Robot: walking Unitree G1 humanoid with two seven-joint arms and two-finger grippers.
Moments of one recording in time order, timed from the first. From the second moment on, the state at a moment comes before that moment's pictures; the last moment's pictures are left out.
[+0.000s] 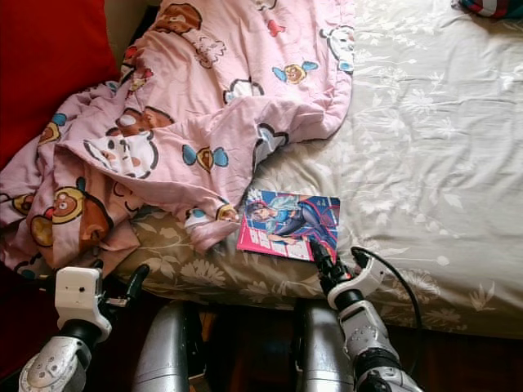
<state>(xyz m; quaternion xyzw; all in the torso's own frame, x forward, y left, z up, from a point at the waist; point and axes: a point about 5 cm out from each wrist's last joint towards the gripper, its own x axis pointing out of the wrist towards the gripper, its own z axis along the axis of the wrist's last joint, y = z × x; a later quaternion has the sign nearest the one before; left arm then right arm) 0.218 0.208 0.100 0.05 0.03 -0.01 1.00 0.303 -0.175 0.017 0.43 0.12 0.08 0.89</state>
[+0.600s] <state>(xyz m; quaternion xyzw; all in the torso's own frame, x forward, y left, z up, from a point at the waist) 0.231 0.206 0.102 0.05 0.02 -0.01 1.00 0.302 -0.172 0.016 0.43 0.12 0.07 0.89</state>
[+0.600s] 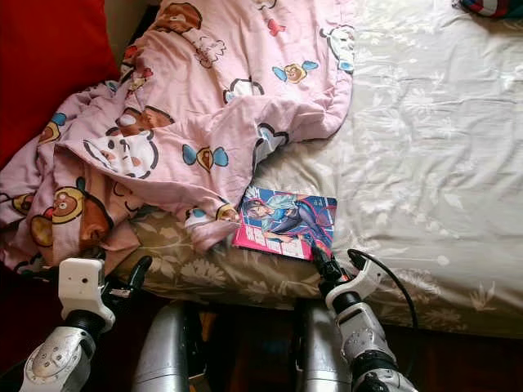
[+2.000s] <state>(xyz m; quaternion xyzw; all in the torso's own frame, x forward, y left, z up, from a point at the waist) 0.264 0.197 0.092 0.03 -0.02 0.03 1.00 0.317 -0.160 0.098 0.13 -0.05 0.05 0.99</state>
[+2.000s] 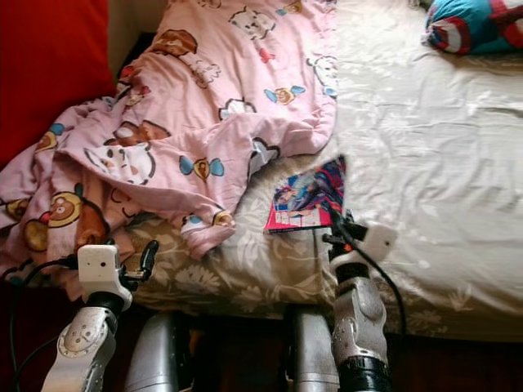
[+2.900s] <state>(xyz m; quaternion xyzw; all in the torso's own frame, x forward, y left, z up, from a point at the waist) 0.231 0.226 0.014 -0.03 0.12 0.12 0.99 0.304 -0.156 0.089 0.09 -0.01 0.05 0.99</state>
